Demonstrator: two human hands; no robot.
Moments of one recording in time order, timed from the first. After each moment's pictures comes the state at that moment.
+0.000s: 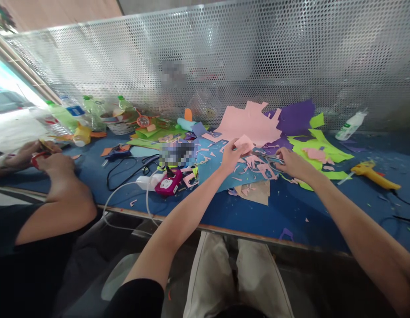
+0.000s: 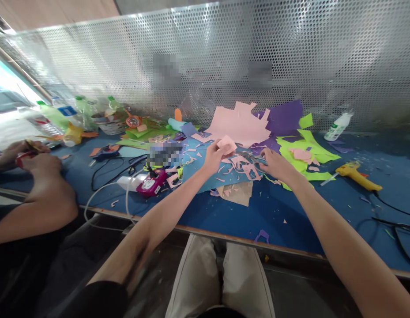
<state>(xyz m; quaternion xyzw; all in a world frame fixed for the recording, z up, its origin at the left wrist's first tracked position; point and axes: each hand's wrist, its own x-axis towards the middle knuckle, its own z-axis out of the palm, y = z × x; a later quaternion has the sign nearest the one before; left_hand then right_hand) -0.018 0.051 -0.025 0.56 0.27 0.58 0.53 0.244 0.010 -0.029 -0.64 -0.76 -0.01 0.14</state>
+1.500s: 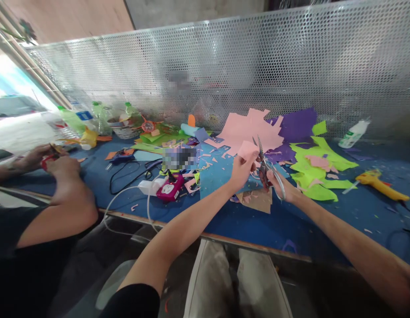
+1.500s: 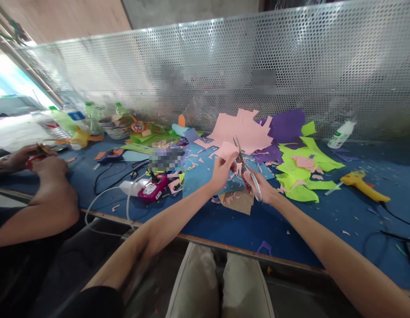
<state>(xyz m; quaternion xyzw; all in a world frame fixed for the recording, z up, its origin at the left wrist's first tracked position) 0.006 0.001 -0.005 0.55 0.28 0.60 0.51 0.166 -0.037 -0.035 -0.44 -0.70 0.40 0.40</state>
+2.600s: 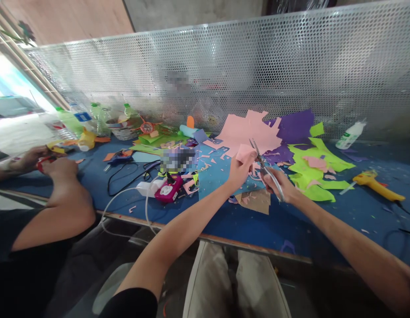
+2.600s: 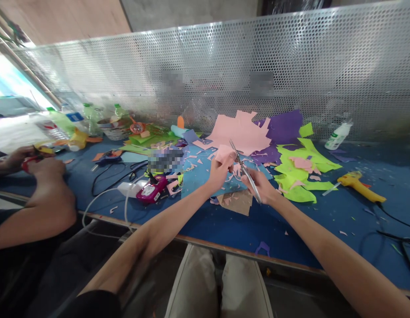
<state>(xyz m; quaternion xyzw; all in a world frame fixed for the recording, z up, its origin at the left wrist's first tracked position) 0.000 -0.001 0.000 0.59 0.27 0.60 0.46 0.173 -0.040 -0.029 -0.43 -0.74 0.34 0.40</state>
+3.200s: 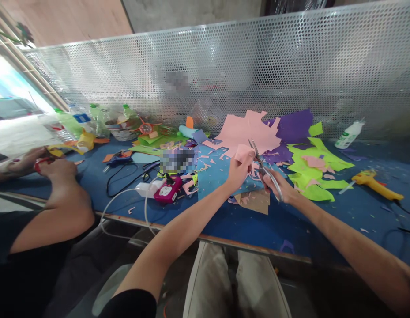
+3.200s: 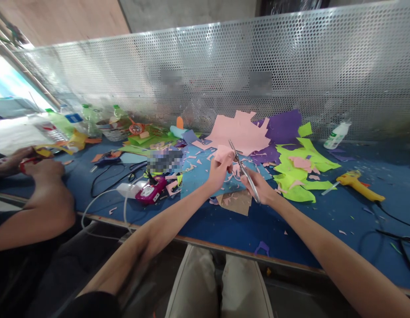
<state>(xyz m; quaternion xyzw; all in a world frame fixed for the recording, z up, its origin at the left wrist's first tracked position) 0.000 -0.002 0.000 0.59 0.28 0.59 0.48 0.171 -0.040 -0.033 -0.44 -0.72 0.36 0.40</state>
